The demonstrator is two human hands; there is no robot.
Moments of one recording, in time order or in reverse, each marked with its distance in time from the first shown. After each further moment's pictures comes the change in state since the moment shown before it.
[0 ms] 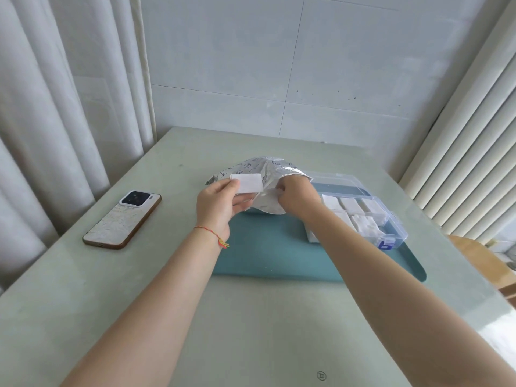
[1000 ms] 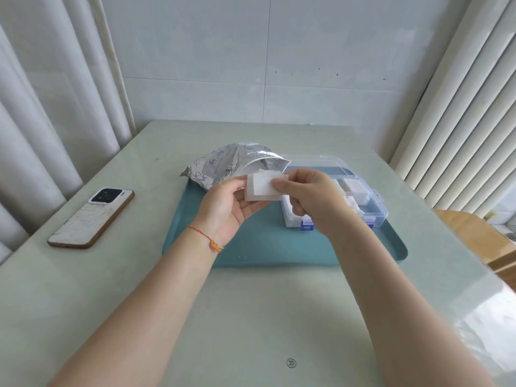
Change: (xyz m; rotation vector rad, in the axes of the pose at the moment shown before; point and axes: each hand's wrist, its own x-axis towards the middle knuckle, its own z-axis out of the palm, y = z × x) left_hand -0.030 -0.019 0.041 -0.068 -0.350 -0.247; right_hand -0.079 0.050 -0.041 1.029 -0.043 0.040
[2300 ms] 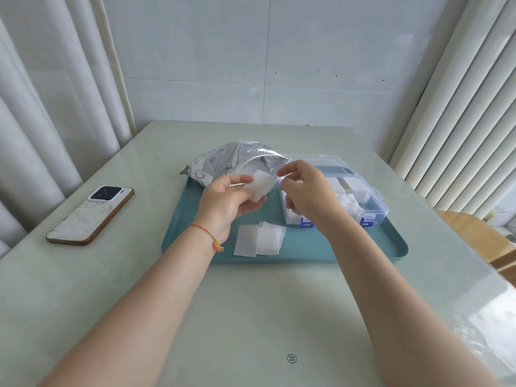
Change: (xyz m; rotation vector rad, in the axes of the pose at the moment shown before) left_hand -0.002 -0.010 -0.009 0.309 0.147 0.162; right_hand -0.001 0.002 0.010 -0.343 0.111 -0.095
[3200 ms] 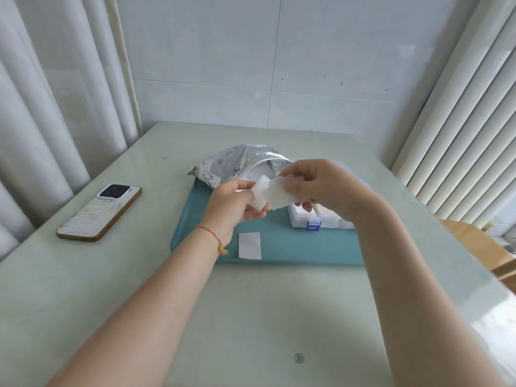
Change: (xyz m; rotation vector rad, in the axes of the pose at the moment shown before) left_hand -0.005 0.004 -0.005 0.055 -0.015 -0.050; right_hand -0.002 -0.025 -0.031 -0.133 -0.333 -0.062
